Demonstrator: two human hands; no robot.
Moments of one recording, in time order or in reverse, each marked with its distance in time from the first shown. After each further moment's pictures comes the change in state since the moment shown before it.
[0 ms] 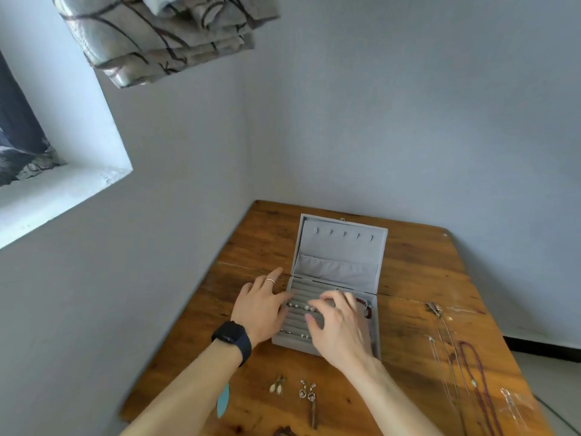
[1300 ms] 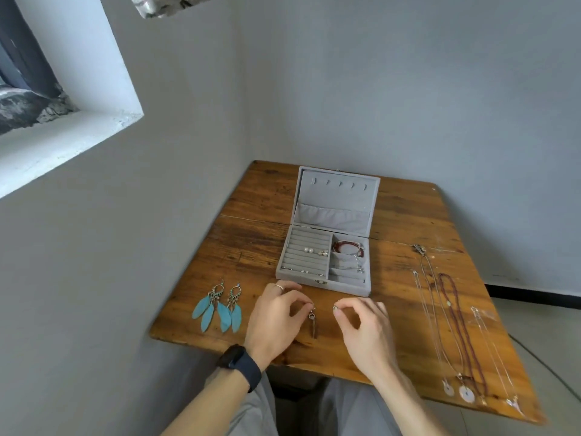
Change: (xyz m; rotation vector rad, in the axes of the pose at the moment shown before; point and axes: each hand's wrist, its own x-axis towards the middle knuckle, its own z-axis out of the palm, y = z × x) left_hand -0.129 0.067 0.010 -0.563 0.180 -0.108; right_hand -0.137 0.012 -0.017 0.309 0.107 0.187
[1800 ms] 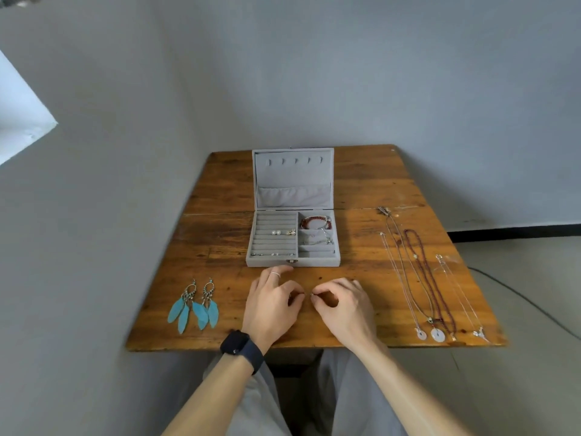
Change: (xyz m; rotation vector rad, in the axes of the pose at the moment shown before) left_hand 0.003 0.012 0.032 0.300 -0.163 0.166; right_hand -0.016 0.022 0.012 -0.021 0.019 0.106
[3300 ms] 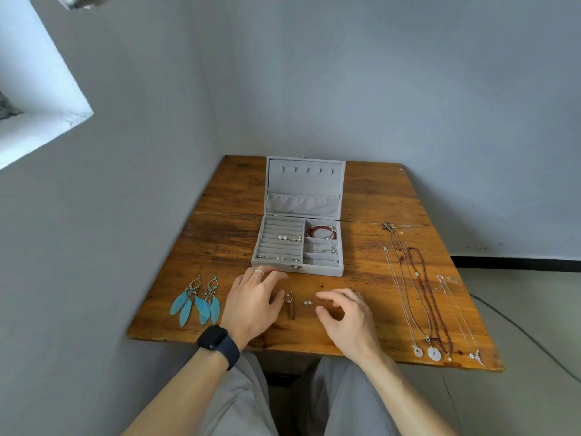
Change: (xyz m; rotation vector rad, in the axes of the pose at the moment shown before) left_hand -0.006 -0.023 -0.028 0.032 0.070 -0.020; right_hand -0.008 -0.004 -0.018 0.132 -0.082 -0.034
